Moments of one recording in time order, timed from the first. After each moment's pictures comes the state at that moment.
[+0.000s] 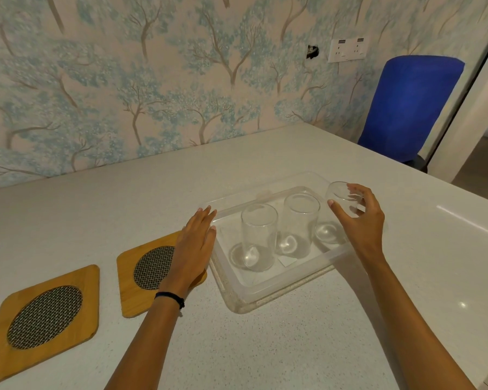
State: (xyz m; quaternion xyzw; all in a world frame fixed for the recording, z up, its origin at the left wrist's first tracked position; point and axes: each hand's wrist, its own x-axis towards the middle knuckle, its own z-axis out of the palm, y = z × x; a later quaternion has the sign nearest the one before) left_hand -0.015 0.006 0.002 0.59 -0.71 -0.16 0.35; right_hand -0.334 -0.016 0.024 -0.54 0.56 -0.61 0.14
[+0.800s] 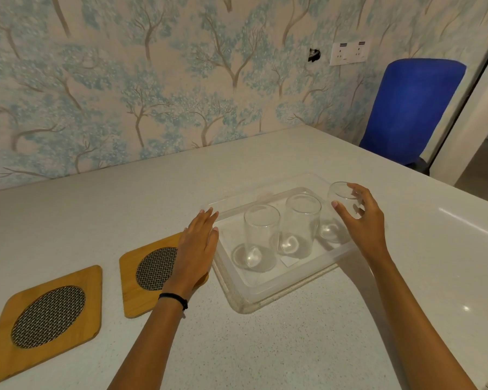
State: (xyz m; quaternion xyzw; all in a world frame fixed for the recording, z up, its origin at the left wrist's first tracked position) left_hand -0.015 0.004 -0.003 0.59 -0.71 -0.15 0.36; right_hand -0.342 -0.019 0.025 -0.58 0.56 -0.57 0.15
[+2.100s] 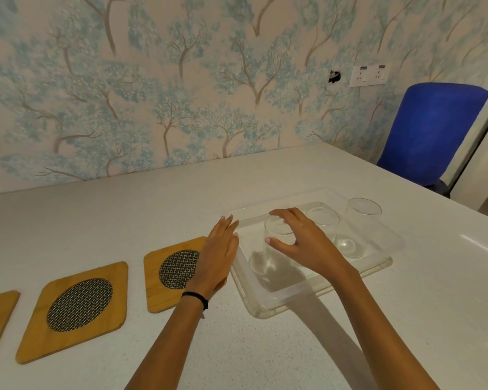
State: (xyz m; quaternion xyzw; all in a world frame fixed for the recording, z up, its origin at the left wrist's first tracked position) left_hand -0.017 0.007 -0.003 0.58 -0.71 -0.15 0.38; right_hand -0.223 0.011 0.060 -0.82 0.47 -0.31 0.12
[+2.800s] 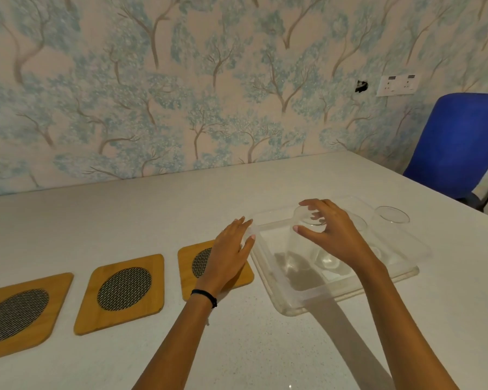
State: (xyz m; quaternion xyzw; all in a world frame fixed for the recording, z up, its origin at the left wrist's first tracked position) left_hand 0.019 0.031 0.016 0.60 -0.71 -0.13 0.36; right_hand -0.215 0.015 0.088 -0.79 0.47 -0.37 0.14
